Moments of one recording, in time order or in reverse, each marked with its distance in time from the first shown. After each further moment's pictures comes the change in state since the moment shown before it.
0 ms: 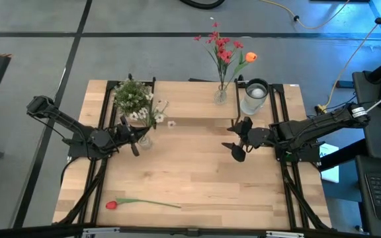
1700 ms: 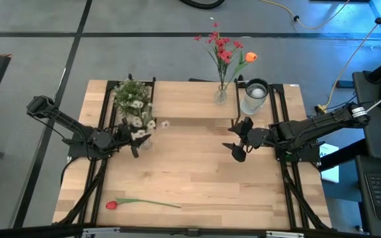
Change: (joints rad) left arm -0.001 0.000 0.000 -0.059 0.049 -0.128; right arm 0.000 0.000 0.000 -0.029 -0.003 0.000
